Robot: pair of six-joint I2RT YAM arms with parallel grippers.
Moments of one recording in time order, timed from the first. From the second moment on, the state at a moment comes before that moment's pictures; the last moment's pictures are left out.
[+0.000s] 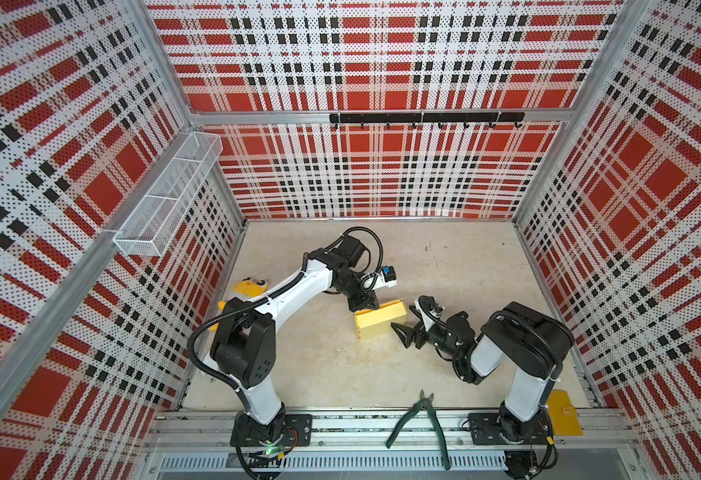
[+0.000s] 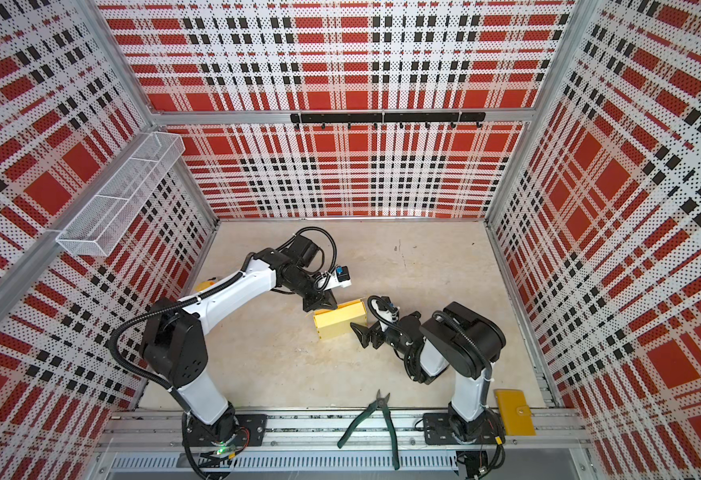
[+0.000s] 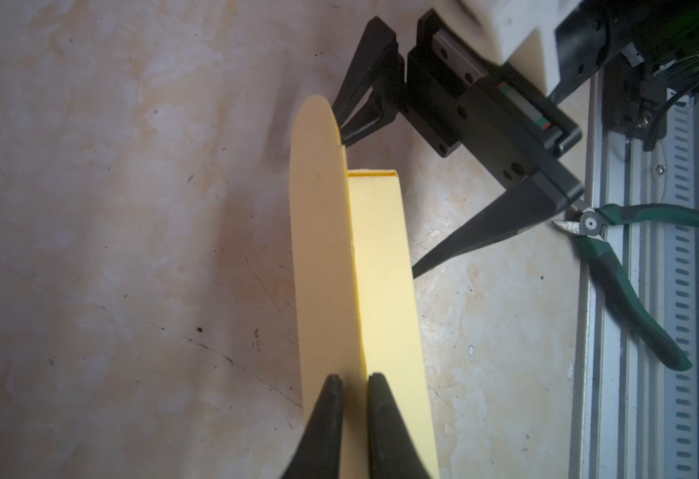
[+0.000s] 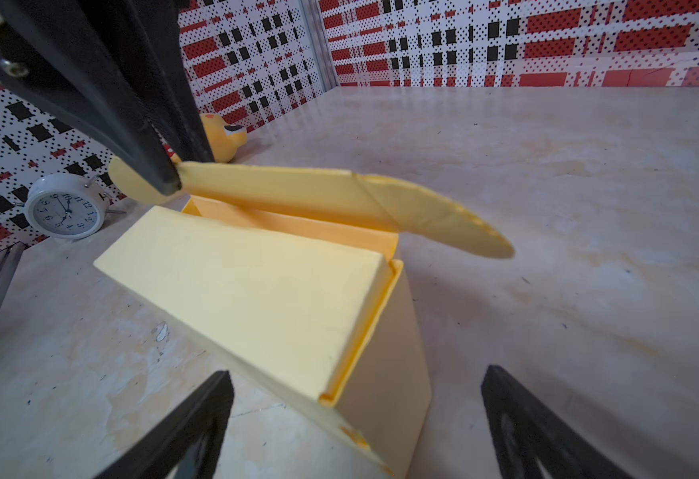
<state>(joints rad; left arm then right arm) -0.54 1.74 1.41 -0.90 0.53 0.75 0.63 1.82 0.24 1.38 -0.24 0.18</state>
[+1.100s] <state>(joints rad) -0.54 1.74 1.40 -0.88 0.51 0.74 0.58 0.94 0.38 0.19 -0.17 0.18</state>
